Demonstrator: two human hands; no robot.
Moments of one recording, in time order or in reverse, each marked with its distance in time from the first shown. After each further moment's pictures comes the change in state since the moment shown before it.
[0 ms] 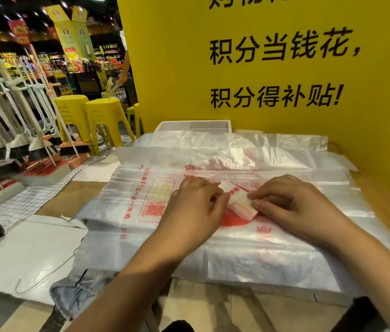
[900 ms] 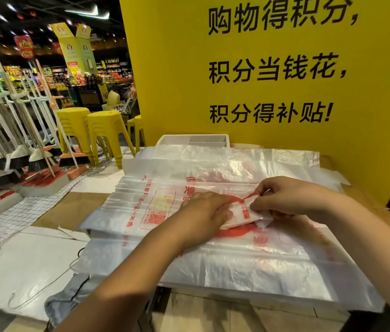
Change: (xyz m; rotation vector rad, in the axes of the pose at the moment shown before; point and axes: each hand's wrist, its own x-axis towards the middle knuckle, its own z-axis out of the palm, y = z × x) left_hand 0.018 -0.002 -0.009 -0.063 -0.400 0.027; right_hand 0.044 -0.027 -0.030 0.224 -0.349 0.589
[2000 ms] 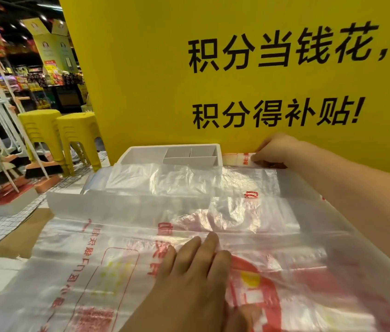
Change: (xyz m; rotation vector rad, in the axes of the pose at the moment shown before) left_hand 0.046 -0.026 0.032 0.432 -0.080 -0.002; right_hand 0.256 0.019 -0.095 -0.199 0.397 0.253
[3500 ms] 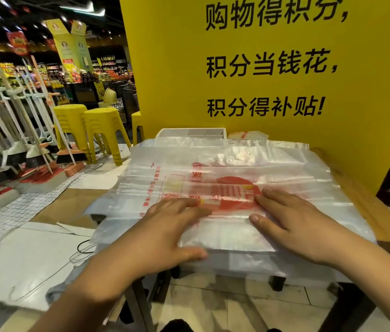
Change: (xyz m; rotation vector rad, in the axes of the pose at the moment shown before) left_hand -0.141 -0.013 -0.030 -0.150 0.090 0.077; right_hand -0.340 0.091 0.015 -0.371 -0.060 -0.606
